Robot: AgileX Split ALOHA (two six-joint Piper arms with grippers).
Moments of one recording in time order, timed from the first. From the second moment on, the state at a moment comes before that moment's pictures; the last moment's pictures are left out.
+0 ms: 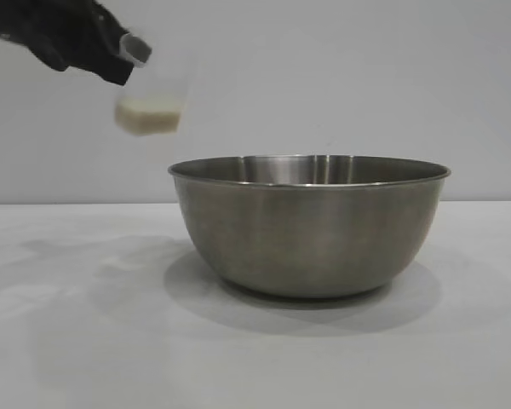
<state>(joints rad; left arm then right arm) -0.26 1.79 -0.86 0.51 -0.77 0.39 0.20 0.02 -0.49 0.04 1.14 -0.04</state>
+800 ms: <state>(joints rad) -0.54 1.79 -1.03 0.73 -0.55 1.34 0.20 0.02 -0.49 0.06 1.14 -0.03</state>
